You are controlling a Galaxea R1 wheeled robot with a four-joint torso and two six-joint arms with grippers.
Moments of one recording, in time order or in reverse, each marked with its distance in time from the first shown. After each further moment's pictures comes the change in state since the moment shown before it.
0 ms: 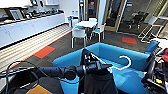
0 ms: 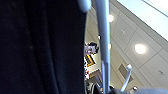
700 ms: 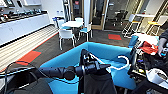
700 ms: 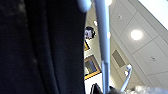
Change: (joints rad) left arm 0.005 -0.014 0.000 0.005 -0.001 0.000; right arm 0.001 0.002 0.000 0.000 0.001 0.000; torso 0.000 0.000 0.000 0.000
